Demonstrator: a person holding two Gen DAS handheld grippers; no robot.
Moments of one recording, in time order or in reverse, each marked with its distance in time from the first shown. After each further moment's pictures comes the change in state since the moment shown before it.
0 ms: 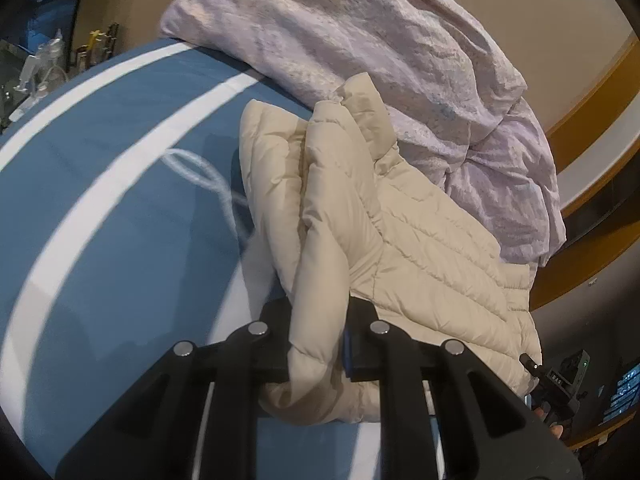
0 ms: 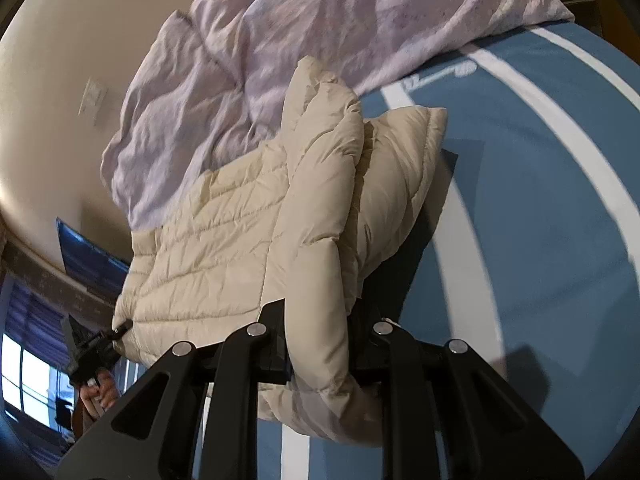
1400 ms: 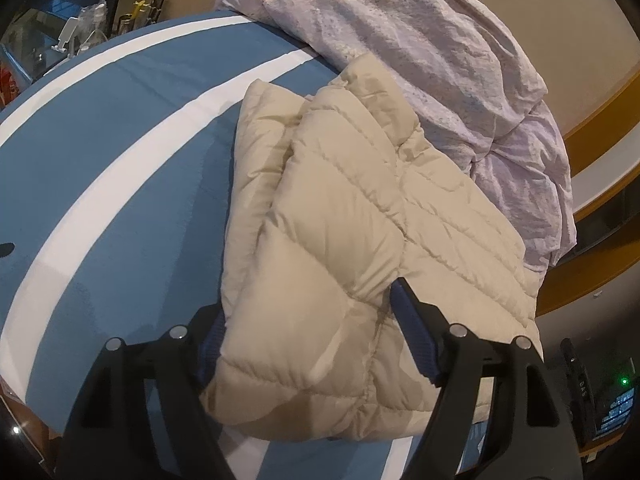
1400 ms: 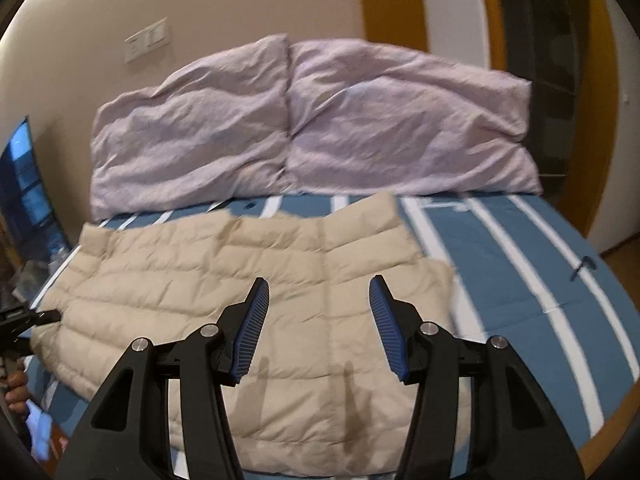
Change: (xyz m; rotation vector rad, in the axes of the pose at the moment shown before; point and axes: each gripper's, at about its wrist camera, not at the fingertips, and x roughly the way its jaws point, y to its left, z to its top) left arm -0.023 0.040 -0.048 -0.081 0.028 0.052; right arm -0.002 0.143 -0.061 -0.407 -0.306 -0.342
